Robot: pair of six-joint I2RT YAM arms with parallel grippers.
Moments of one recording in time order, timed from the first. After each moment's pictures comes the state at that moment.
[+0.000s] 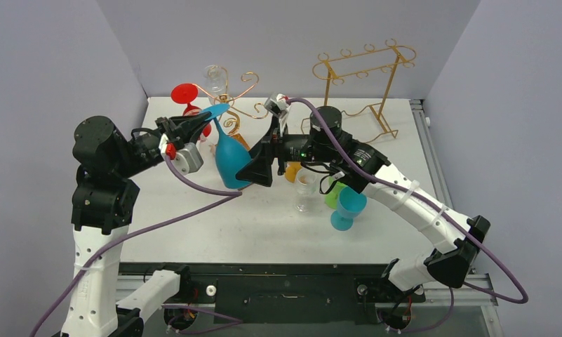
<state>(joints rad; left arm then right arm) -0.17 0.96 1.51 -0.50 0.84 0.90 0.88 1.42 1.54 -0.26 -0.61 0.35</state>
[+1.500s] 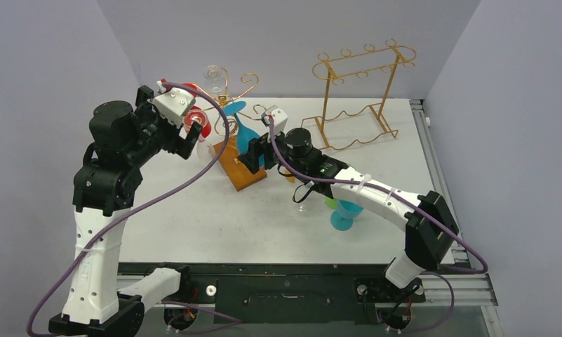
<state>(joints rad) -0.18 1.06 1.64 -0.82 0.23 0.45 0.85 1.59 1.26 0.14 -0.11 0.22</state>
